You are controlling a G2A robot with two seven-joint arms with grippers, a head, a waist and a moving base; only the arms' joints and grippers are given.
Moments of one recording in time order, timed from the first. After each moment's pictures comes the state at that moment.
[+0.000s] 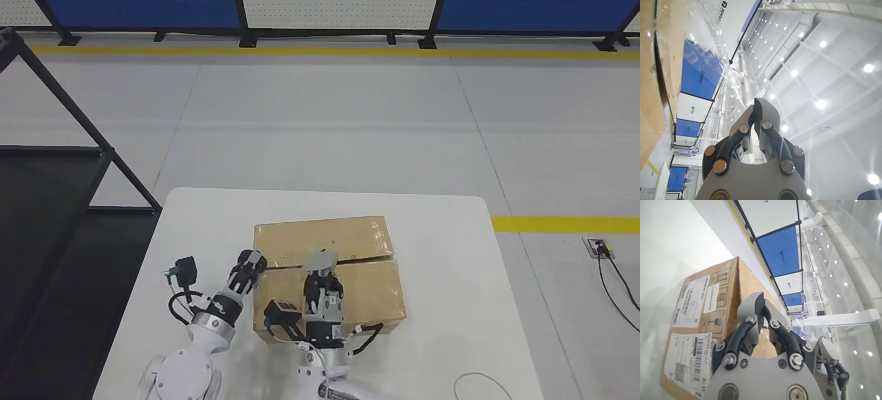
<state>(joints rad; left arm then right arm) 1.33 -1.32 -1.41 -1.86 0.17 0.17 -0.19 -0.71 -1.41 0.28 -1.61 -3.07 -0.50 1.23</state>
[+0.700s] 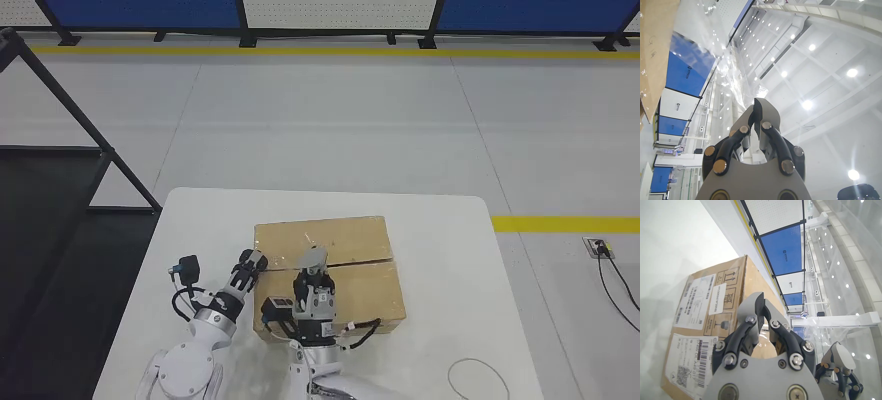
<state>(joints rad) 1.30 -1.32 -1.41 -1.82 0.14 0.17 -0.20 -0.62 -1.44 0.21 -1.51 -3.07 -0.57 1.25</state>
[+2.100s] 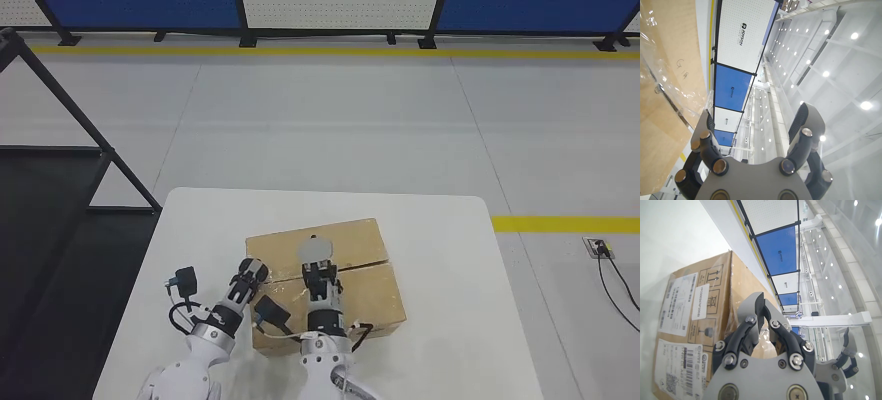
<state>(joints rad) 1.40 -1.32 -1.42 -1.91 0.12 0.14 -0.18 -0.89 -1.48 0.53 -1.76 -3.00 -0.45 0.99</state>
